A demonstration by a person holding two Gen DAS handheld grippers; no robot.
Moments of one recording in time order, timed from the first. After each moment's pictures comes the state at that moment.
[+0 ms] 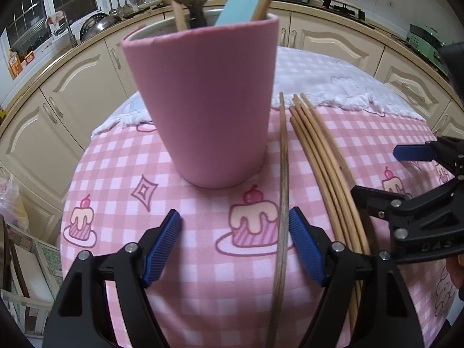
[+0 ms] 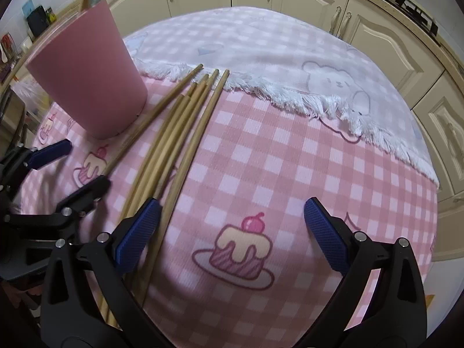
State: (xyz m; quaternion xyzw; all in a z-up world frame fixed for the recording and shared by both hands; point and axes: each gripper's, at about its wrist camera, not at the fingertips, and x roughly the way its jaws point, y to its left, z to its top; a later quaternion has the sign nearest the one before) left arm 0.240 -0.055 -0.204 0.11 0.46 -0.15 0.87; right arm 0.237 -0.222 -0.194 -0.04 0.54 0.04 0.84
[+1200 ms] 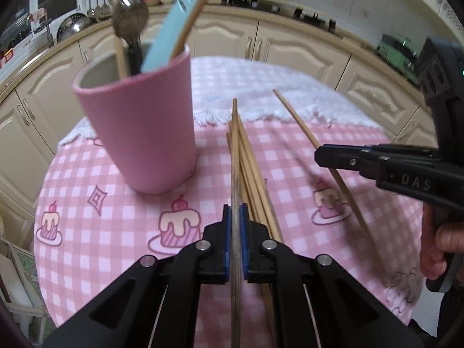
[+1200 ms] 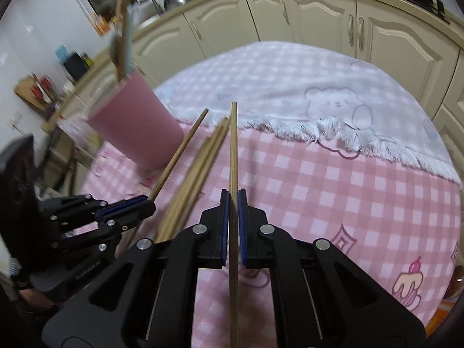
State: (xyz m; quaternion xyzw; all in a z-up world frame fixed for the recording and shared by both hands) left arm 0.216 -0.084 -0.177 0.06 0.45 -0.23 0.86; right arm 0.212 -0.275 -0.154 0.13 0.46 0.17 0.86
